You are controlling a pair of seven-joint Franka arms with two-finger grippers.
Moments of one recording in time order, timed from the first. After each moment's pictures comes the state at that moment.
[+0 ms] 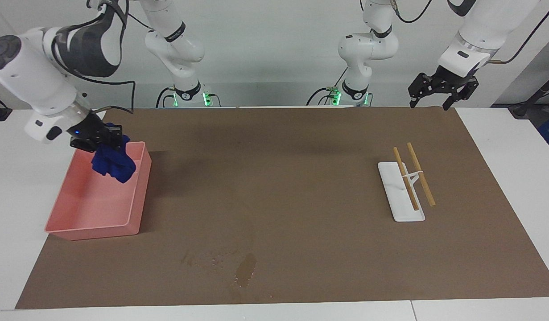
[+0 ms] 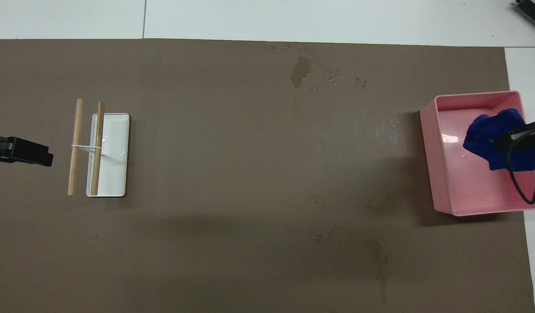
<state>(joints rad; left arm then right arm) -0.03 -0.06 -0.03 -1.57 -0.02 1.46 0.09 -0.41 0.13 0.20 -1.62 0.03 1.64 -0.45</state>
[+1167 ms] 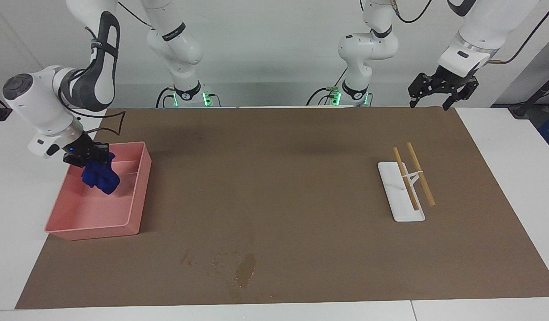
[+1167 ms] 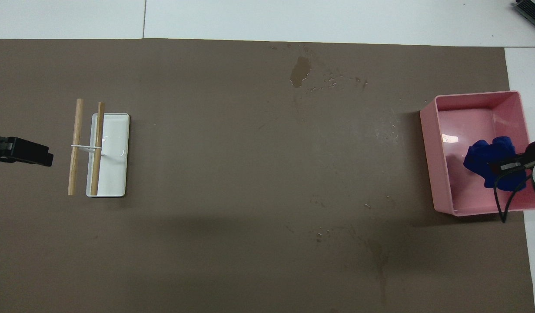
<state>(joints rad) -0.03 -0.06 -0.03 -1.57 -0.02 1.46 0.09 -0.53 0.09 0.20 -2.02 0.01 2.08 -0.60</state>
